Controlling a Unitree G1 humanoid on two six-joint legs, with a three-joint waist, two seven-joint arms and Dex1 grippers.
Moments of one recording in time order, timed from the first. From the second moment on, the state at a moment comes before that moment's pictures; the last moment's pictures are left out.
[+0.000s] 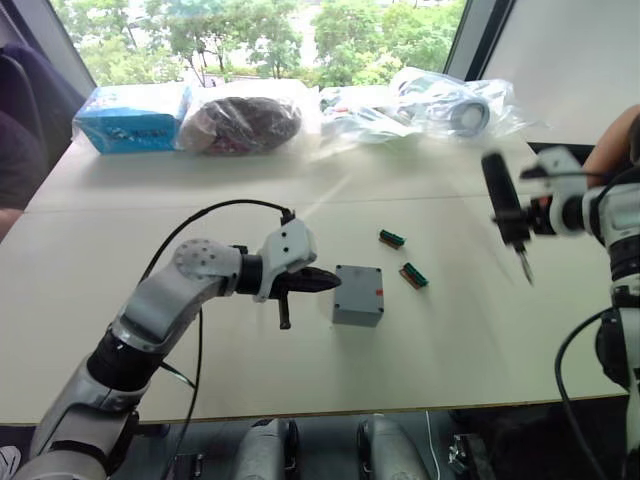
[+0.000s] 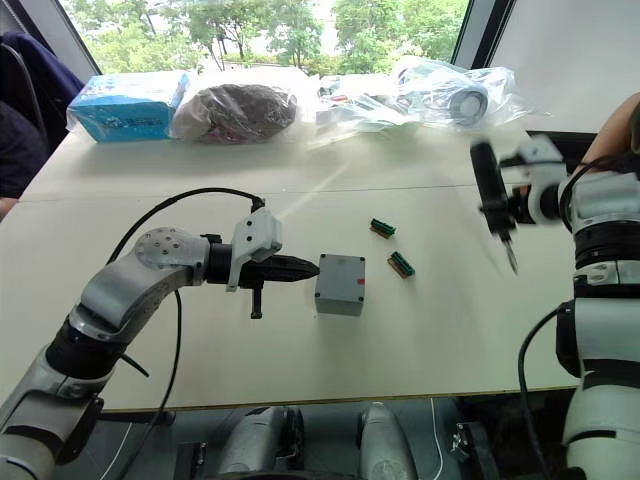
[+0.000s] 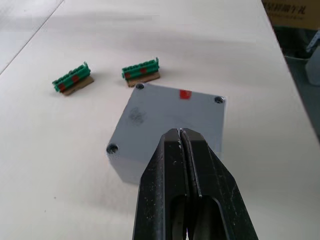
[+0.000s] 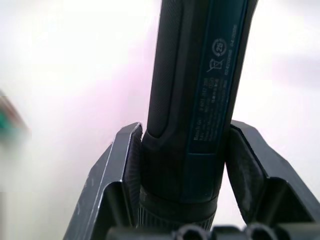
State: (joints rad) left arm -0.62 0.59 -0.31 -0.29 -0.40 0.64 -0.99; right arm -0.98 -0.77 -0.21 0.49 0.25 0.79 0.80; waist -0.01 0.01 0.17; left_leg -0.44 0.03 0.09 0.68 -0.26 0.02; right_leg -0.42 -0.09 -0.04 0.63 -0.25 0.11
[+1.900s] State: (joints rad) left arm -0.71 0.46 -0.45 -0.03 -0.20 0.47 -1.15; right arm -0.27 -0.31 -0.18 -0.43 0.55 0.56 0.38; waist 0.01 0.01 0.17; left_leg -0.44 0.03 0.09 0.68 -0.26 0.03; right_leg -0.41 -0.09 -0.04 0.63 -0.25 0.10
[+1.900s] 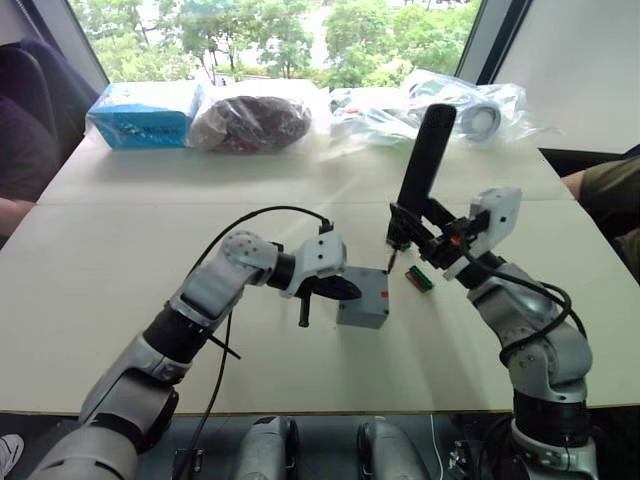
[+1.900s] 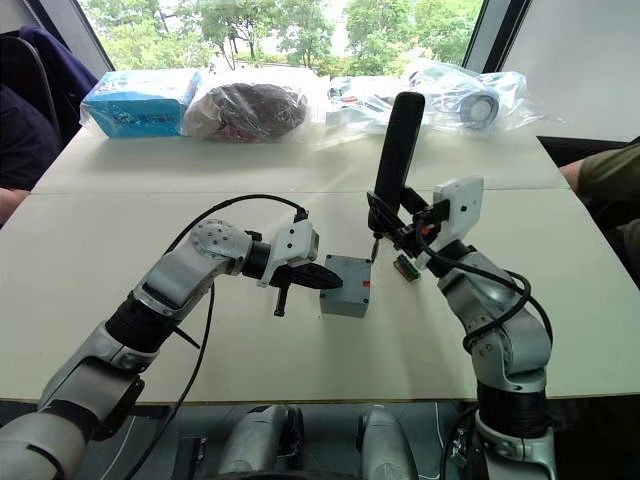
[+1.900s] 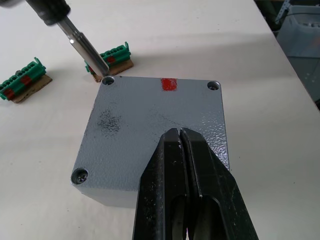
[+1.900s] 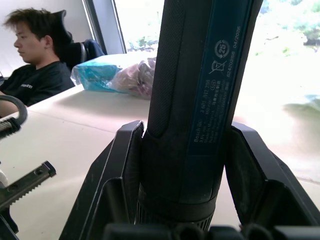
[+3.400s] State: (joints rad) left arm -0.70 0.46 -0.44 -0.04 -0.20 0.47 -1.15; right arm -0.30 -0.33 -0.21 -0.44 0.67 0.59 0.32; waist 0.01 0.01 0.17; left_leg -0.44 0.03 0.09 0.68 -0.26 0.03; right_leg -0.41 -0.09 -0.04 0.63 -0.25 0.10
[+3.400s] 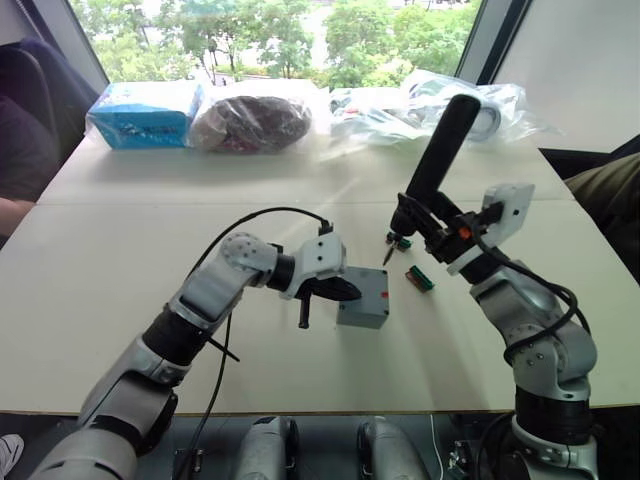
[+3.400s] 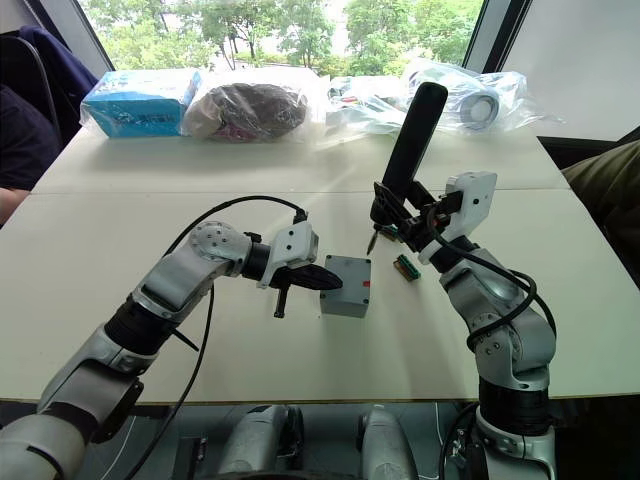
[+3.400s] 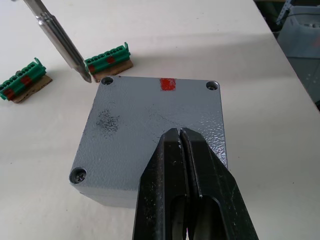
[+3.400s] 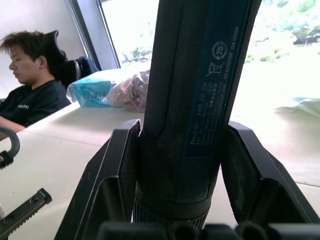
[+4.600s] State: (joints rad) left arm -0.70 0.46 -0.44 -0.04 -0.20 0.46 -1.15; right arm -0.26 -0.36 -0.17 -0.46 0.59 0.53 0.36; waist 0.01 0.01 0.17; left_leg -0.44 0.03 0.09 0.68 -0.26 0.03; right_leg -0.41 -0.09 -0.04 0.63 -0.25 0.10
